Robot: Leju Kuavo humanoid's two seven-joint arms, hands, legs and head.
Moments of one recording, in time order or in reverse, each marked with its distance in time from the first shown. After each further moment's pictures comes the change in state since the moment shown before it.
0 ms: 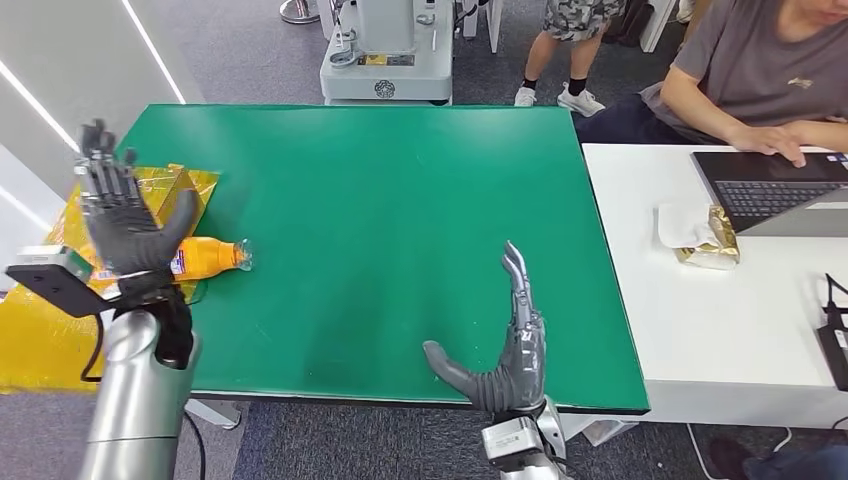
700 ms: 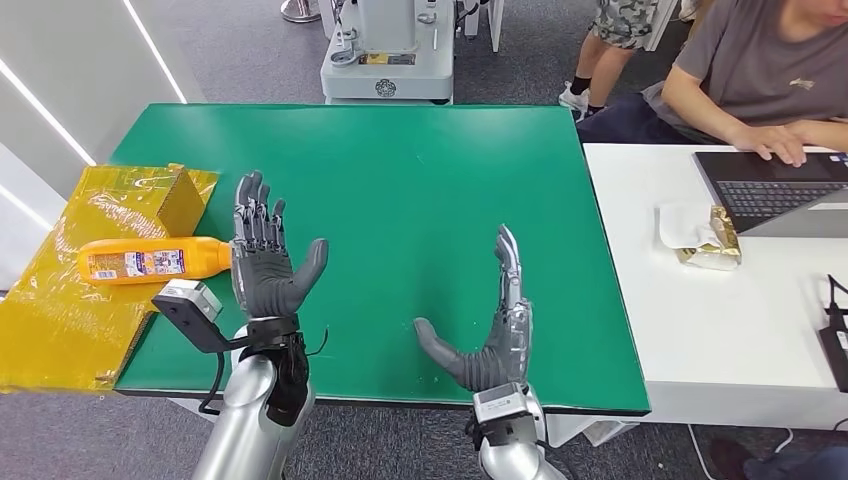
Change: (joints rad) left arm 0.143 -0.228 -0.238 -0.004 0.028 0.085 0.018; right arm -0.021 0.096 -0.037 0.071 -0.053 0.005 0.000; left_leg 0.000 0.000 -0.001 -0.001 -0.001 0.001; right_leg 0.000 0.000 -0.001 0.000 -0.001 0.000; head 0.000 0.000
